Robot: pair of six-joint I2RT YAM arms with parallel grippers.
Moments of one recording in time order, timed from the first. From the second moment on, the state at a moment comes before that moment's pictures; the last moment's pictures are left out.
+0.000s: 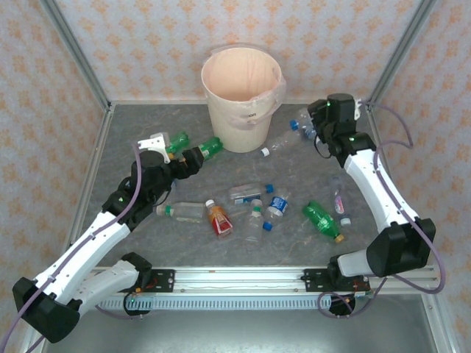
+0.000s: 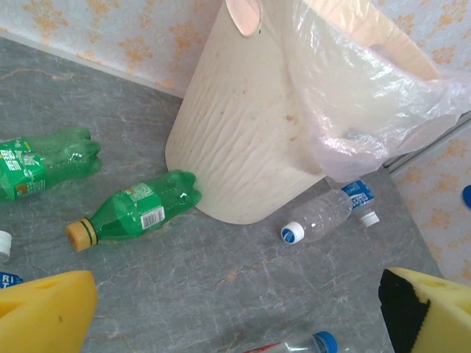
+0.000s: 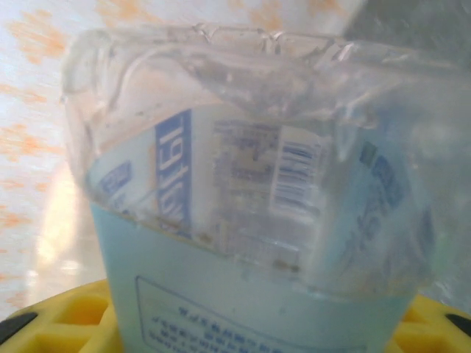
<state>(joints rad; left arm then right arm) -0.46 0.90 0.83 -0.29 -0.19 -0.62 0.19 1.38 1.35 -0.43 0.14 1.12</state>
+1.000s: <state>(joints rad) -0.46 0.79 0.84 -0.28 -0.24 -0.62 0.62 2.07 2.39 -0.46 0.45 0.33</state>
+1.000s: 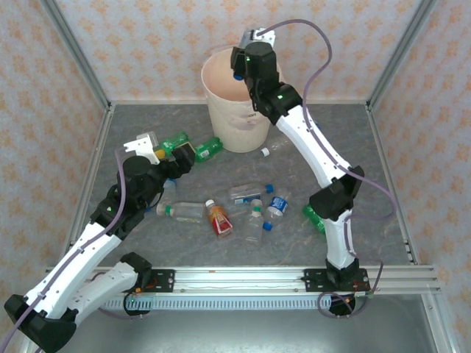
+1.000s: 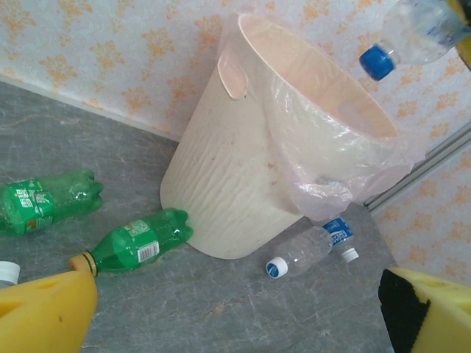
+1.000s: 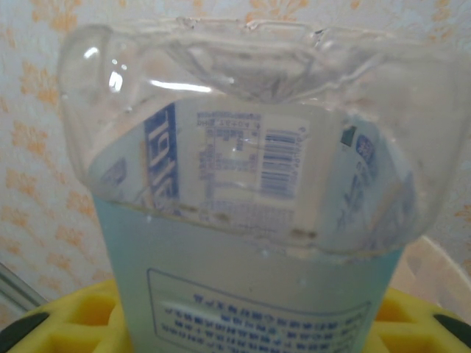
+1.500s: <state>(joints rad) -0.46 0.79 0.84 -0.28 -0.24 -0.61 0.65 2.08 2.37 -0.46 0.49 0.24</state>
